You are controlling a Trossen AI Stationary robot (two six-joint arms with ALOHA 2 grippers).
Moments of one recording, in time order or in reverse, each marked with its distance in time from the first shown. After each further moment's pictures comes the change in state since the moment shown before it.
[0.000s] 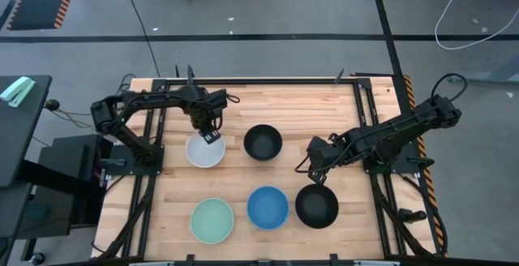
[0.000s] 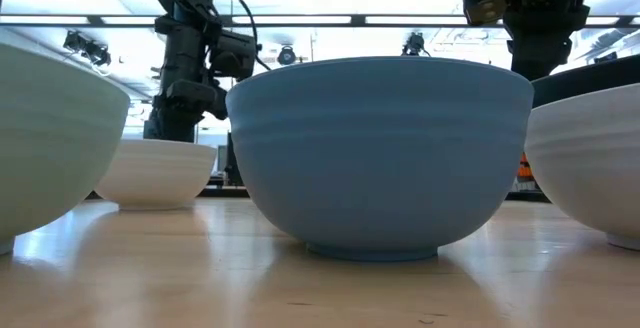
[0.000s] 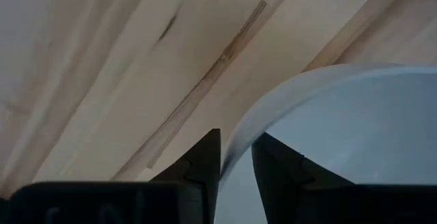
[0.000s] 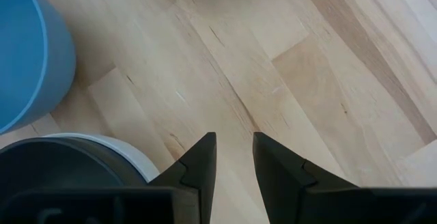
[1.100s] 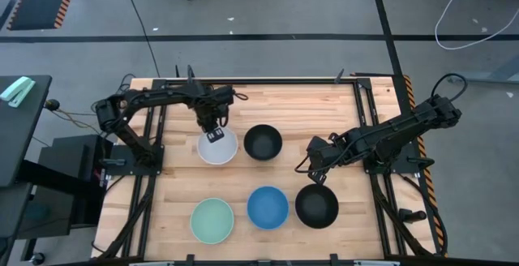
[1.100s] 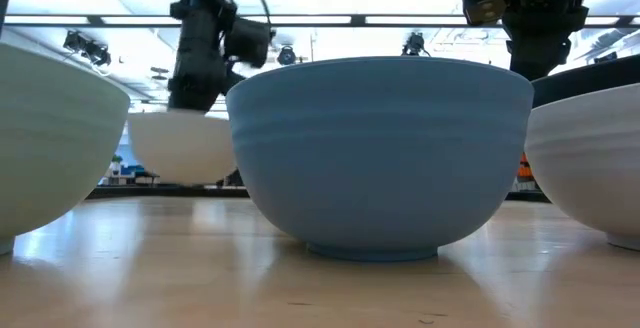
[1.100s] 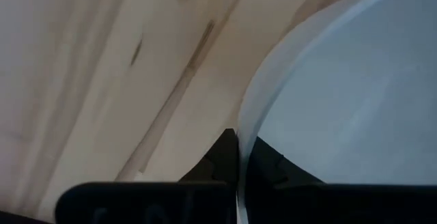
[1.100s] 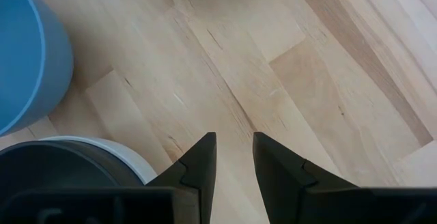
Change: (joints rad) left arm -0.045 0.040 0.179 -0.127 0.048 0.096; right arm 0.000 0.000 0.000 0.000 0.011 0.000
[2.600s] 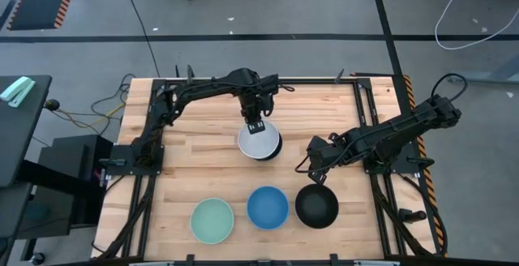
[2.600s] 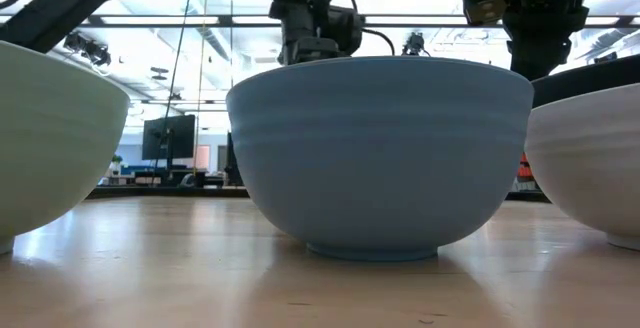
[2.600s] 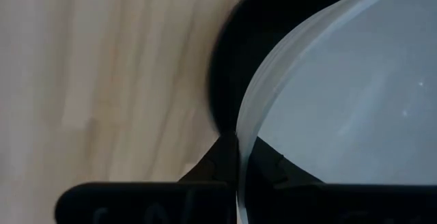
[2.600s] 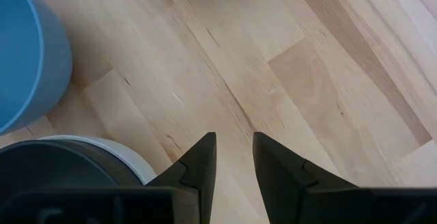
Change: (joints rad) left arm -0.076 0.548 0.819 -0.175 0.118 0.141; right arm 0.000 0.000 0.000 -0.004 0.000 0.000
